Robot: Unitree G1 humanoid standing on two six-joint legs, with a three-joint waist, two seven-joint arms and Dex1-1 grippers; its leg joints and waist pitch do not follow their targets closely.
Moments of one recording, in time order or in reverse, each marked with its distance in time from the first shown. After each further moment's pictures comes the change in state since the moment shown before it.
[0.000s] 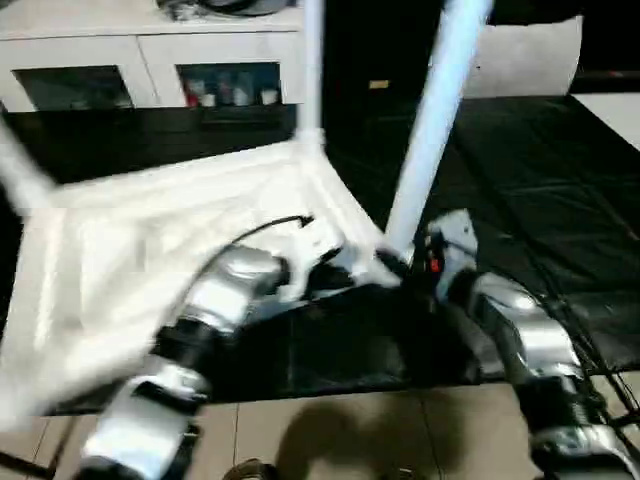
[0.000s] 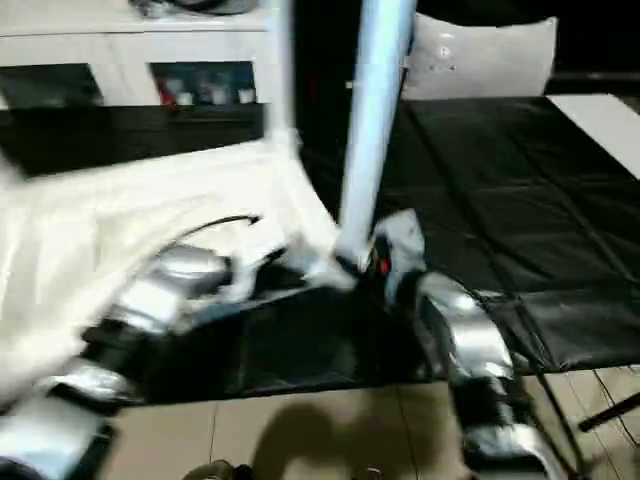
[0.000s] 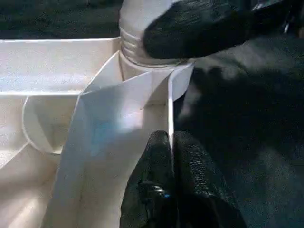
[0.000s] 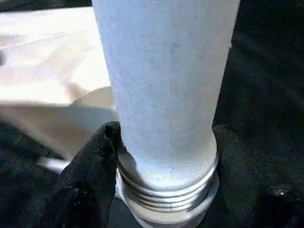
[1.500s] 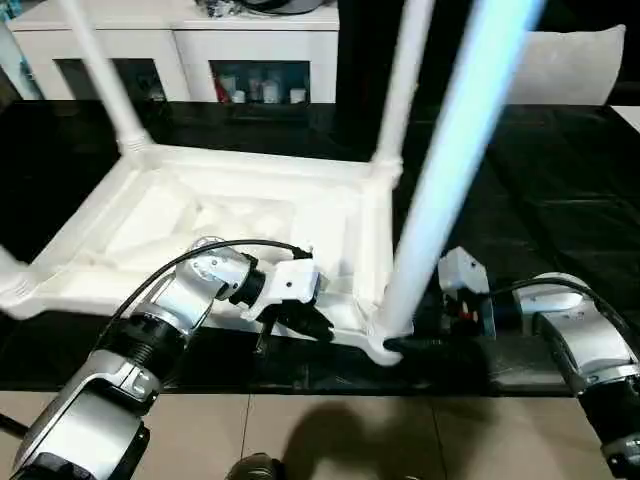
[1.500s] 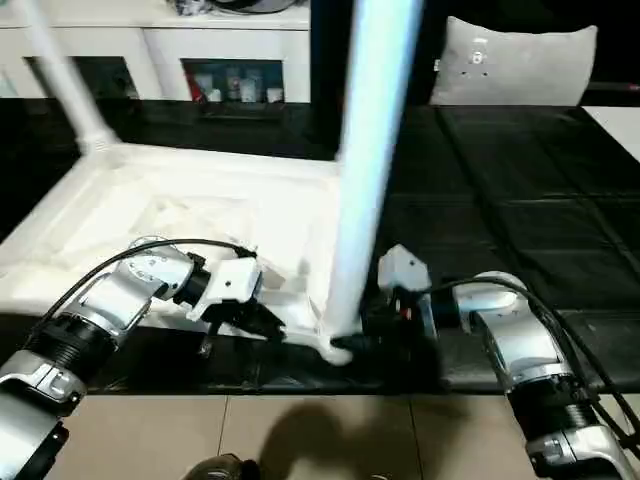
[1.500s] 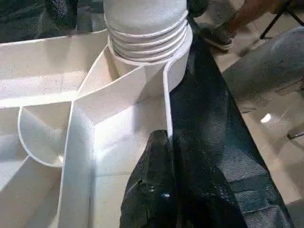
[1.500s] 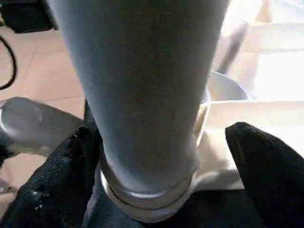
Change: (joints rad) left arm 0.003 0.286 -0.197 -0.018 -0.011 -0.421 -0.597; right arm 0.059 -0.358 0.227 -0.087 0.072 -0.216 0.823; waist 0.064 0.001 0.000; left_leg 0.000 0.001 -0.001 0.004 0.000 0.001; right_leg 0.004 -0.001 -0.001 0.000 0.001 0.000
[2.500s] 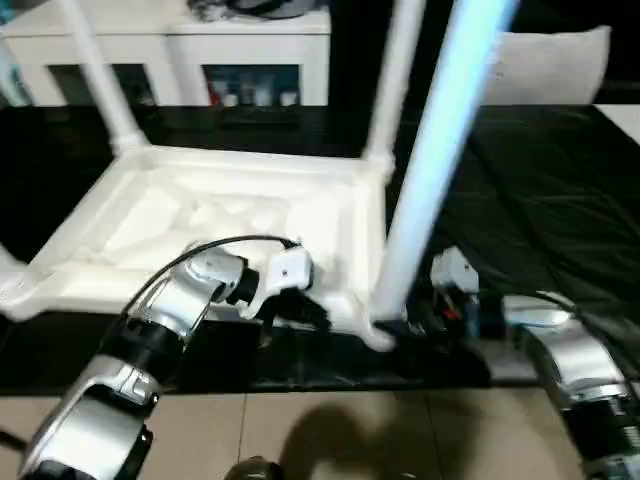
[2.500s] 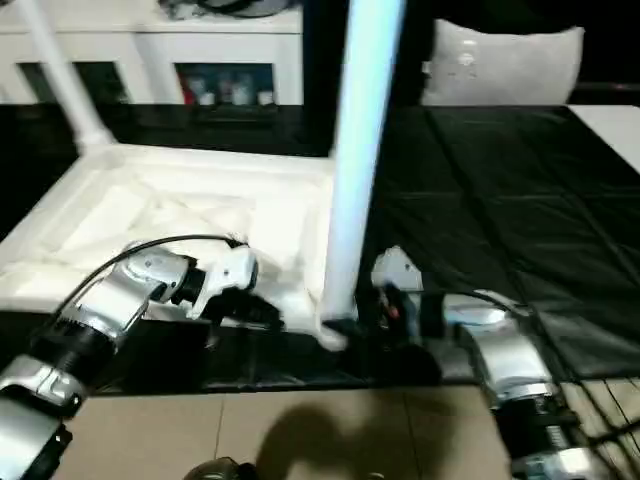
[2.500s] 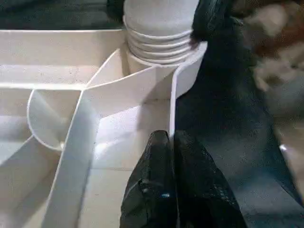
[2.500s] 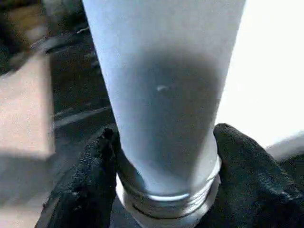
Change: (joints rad) left arm 0.036 -0.050 0.094 0.002 -0.013 0.159 0.161; right arm 0.062 0.145 -0.081 -0.022 0.008 0.122 -0.270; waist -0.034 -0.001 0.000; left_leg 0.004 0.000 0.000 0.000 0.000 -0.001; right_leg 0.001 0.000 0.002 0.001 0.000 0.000
